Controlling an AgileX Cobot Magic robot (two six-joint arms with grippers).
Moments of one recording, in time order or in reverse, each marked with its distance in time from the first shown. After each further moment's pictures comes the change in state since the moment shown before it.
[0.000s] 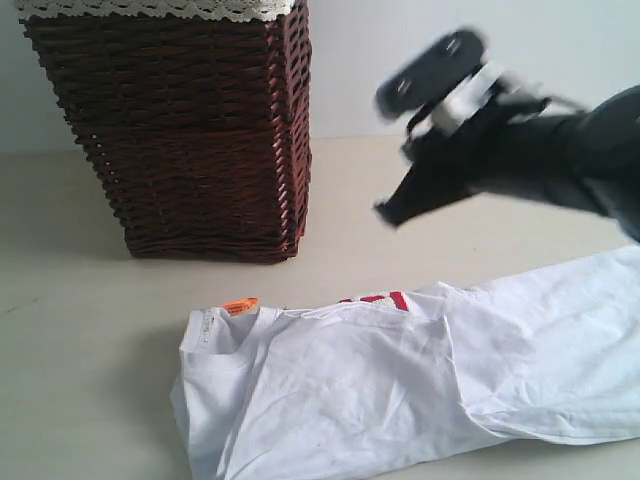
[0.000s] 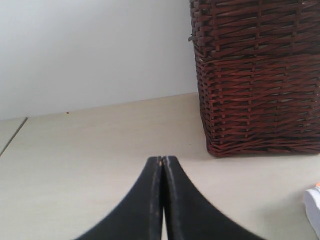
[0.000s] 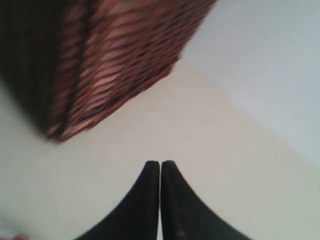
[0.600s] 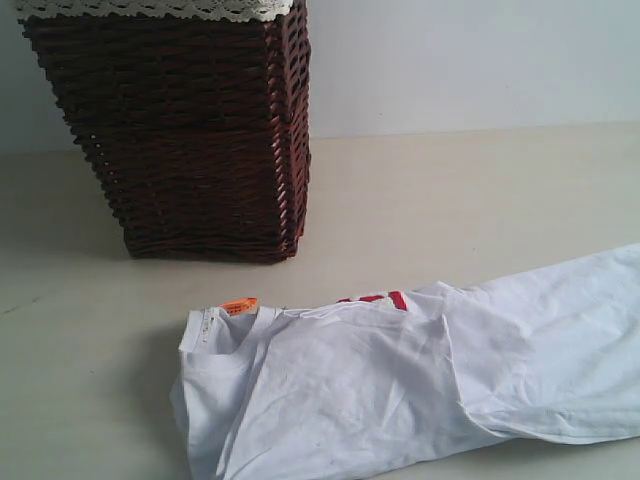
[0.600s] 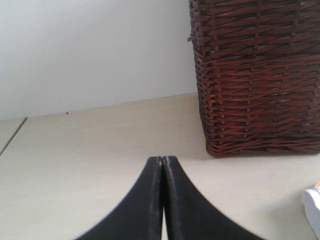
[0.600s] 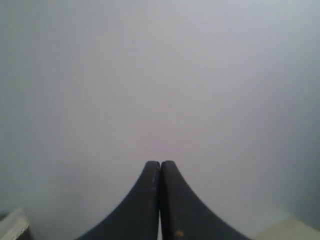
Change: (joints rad) left arm 0.000 0.000 0.000 0.000 0.000 0.000; right arm -0.336 -1.029 0.236 0.391 -0.187 0.195
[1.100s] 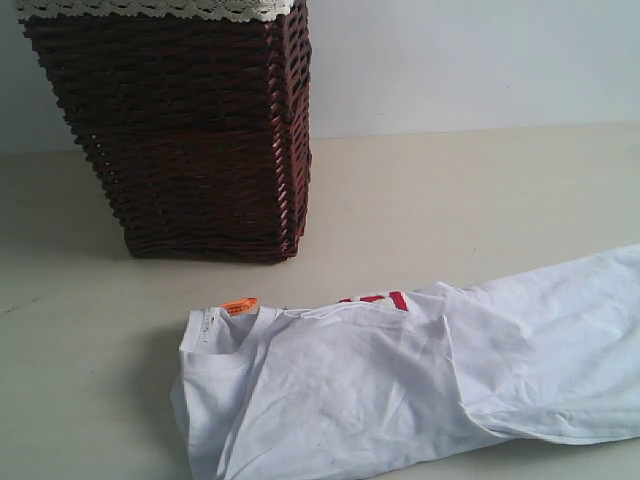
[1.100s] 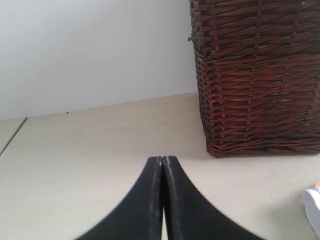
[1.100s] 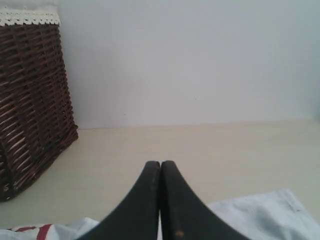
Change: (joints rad) left arm 0.000 0.000 0.000 0.000 0.000 0.000; right arm -0.039 -0.259 0.546 -0.106 0.304 -0.107
